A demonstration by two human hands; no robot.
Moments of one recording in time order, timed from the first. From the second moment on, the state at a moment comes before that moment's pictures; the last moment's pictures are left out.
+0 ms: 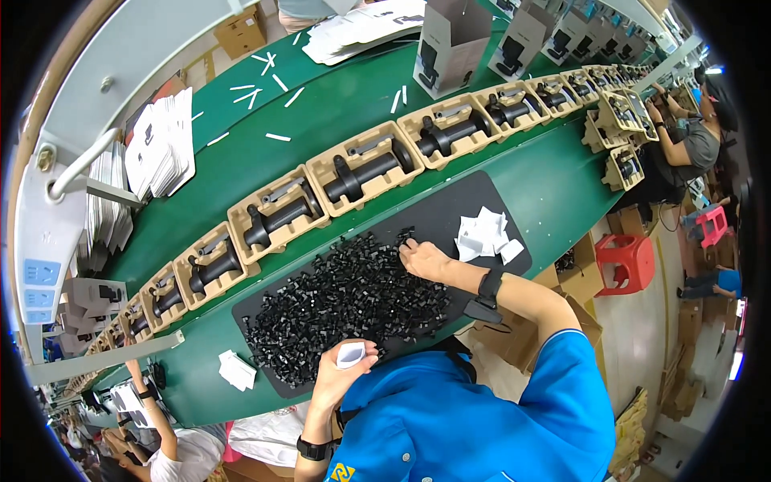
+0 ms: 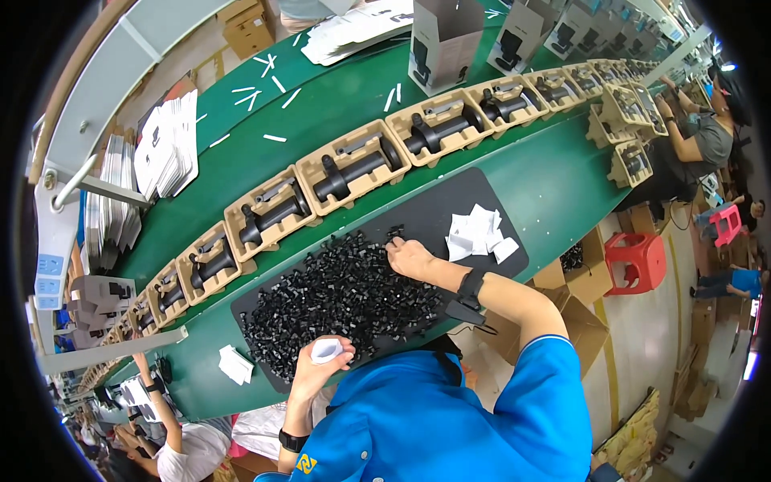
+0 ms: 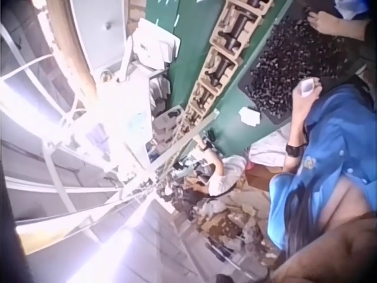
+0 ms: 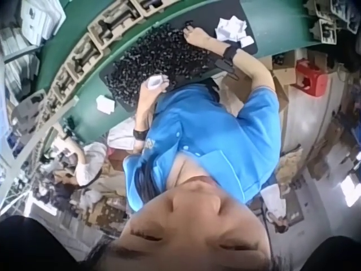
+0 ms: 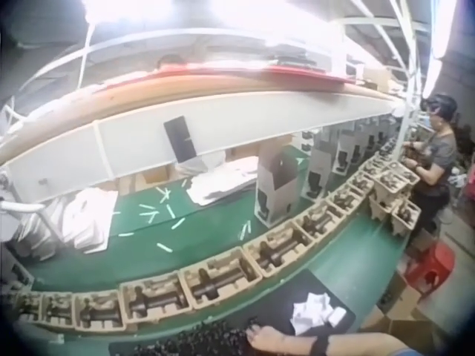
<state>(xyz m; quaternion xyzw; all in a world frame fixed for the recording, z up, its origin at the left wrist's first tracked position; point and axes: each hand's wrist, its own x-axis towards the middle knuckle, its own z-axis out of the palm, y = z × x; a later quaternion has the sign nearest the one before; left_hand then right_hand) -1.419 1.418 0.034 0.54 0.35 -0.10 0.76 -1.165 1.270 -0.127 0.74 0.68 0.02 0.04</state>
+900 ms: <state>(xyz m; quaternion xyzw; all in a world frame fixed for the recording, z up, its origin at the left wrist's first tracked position) -1.429 1.434 0.061 0.64 0.21 -0.12 0.73 -1.270 1.298 0.113 0.59 0.59 -0.18 -0.53</state>
